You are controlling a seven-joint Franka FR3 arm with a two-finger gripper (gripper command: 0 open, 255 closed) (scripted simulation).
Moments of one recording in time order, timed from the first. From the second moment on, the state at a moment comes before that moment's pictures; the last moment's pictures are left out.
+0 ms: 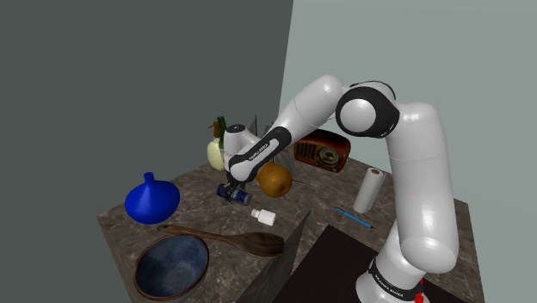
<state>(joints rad) 0.07 0.49 0.02 -1.99 -0.19 2.52 0.16</state>
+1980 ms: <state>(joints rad) 0.06 0.33 0.03 -1.97 -0.16 2.35 0.13</state>
